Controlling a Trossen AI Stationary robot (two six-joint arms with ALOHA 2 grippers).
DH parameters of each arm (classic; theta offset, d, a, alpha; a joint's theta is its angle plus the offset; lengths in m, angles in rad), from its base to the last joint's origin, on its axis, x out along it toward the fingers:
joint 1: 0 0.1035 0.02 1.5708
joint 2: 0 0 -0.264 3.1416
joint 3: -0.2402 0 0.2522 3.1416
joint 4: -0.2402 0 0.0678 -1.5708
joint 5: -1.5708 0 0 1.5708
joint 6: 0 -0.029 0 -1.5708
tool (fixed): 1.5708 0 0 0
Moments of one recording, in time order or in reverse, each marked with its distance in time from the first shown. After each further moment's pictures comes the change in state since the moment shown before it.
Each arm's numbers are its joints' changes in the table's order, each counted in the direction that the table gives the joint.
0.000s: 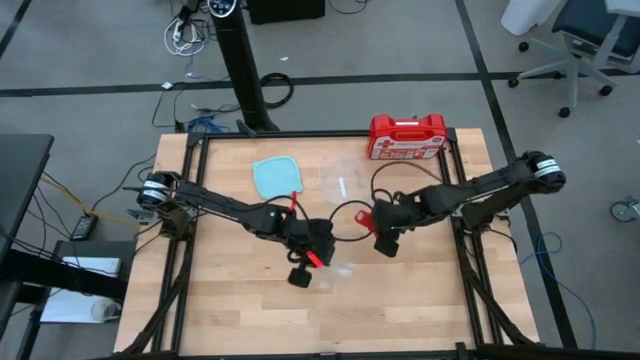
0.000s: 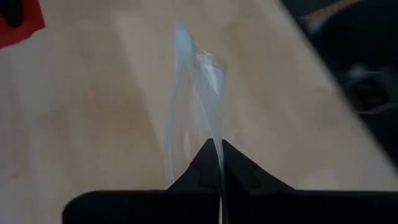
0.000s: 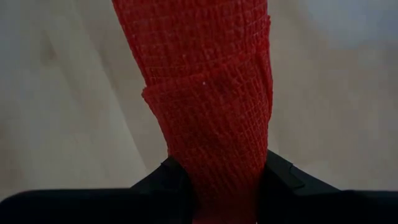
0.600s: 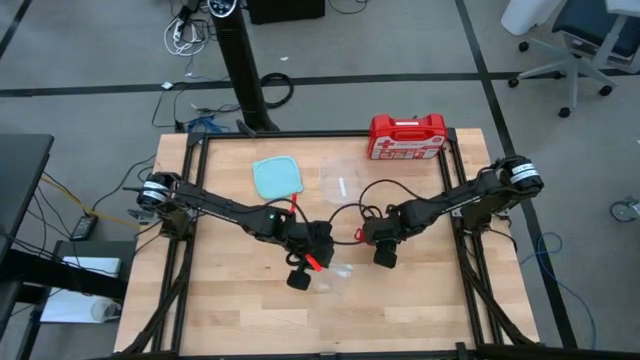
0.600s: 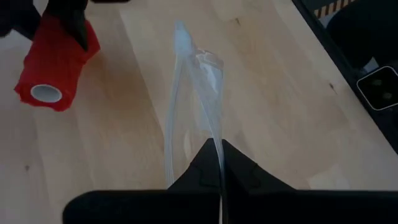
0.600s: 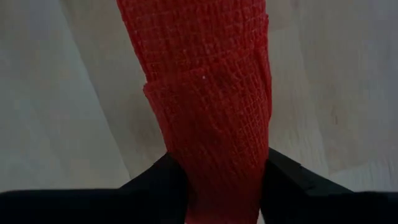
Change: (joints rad) left arm -0.020 0.000 0.000 -0.011 0.064 0.004; right arm 0.004 -0.196 0.049 0.075 0.073 0.094
